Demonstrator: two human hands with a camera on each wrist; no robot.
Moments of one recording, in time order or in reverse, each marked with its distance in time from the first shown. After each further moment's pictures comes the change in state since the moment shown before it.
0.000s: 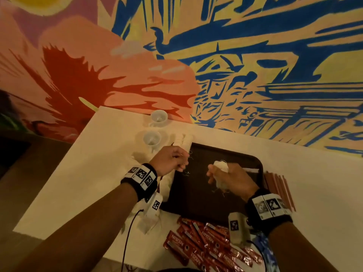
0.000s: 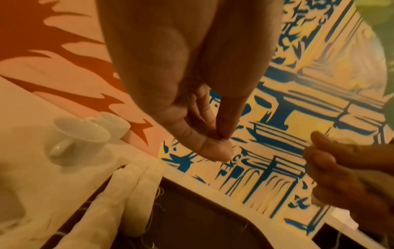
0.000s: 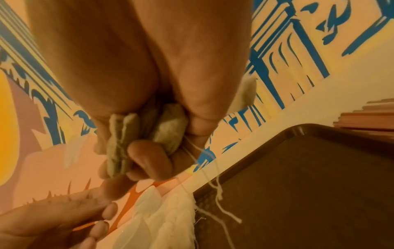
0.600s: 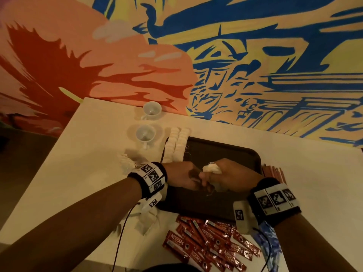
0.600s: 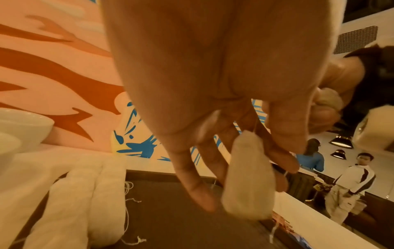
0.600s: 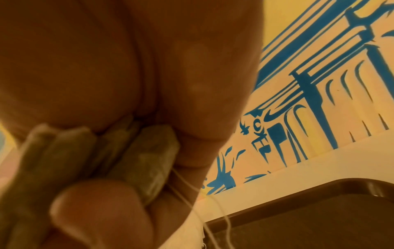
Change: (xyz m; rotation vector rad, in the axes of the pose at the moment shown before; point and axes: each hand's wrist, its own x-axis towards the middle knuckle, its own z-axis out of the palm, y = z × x) left_hand 0.016 0.004 0.024 0.585 -0.746 0.086; right_hand 0.016 -0.027 -0.004 -0.271 -0.365 -0.056
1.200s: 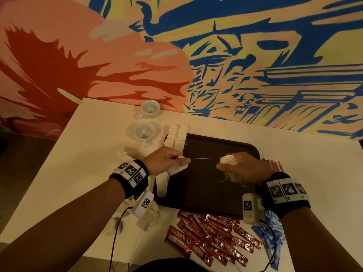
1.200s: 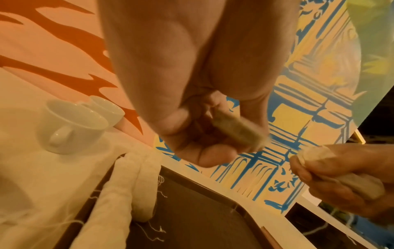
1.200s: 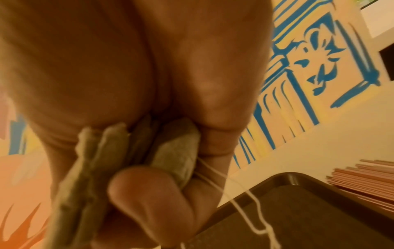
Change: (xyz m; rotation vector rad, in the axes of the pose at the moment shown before) left_hand -0.032 -0.034 -0.006 -0.252 0.476 -0.037; right_hand -0.013 0.046 -0.016 0.043 0.184 0.174
